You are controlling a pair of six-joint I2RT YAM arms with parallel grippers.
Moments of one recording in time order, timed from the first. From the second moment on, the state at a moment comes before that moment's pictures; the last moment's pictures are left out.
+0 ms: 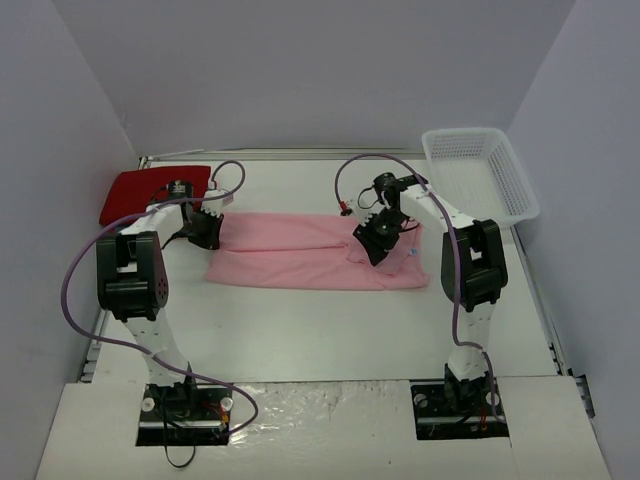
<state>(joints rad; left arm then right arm) 0.07 1.90 1.32 -0.57 0.41 0.49 0.33 2.03 1.59 -1.02 -0.37 -0.66</state>
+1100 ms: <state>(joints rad) -0.01 1.77 1.49 -0.67 0.28 0.45 0.25 1.91 1.47 -1.02 -0.38 -0.69</state>
